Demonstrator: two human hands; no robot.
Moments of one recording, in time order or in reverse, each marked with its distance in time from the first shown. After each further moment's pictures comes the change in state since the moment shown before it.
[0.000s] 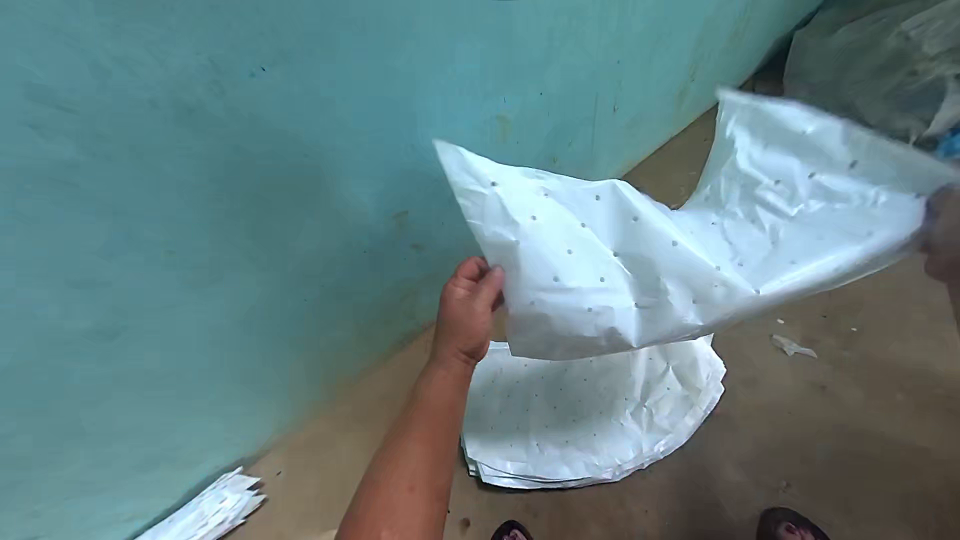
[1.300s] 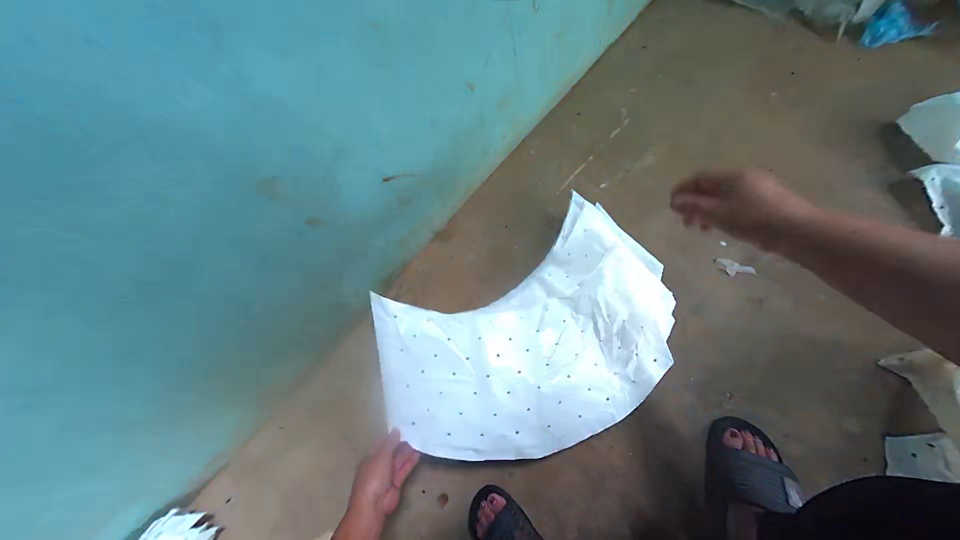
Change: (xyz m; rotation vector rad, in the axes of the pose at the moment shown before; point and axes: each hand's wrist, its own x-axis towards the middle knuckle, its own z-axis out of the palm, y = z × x) left_hand -0.139 -0.166 -0.142 0.209 0.520 -1.004; right_hand -0.088 -0.033 0.044 -0.340 -0.862 -0.211
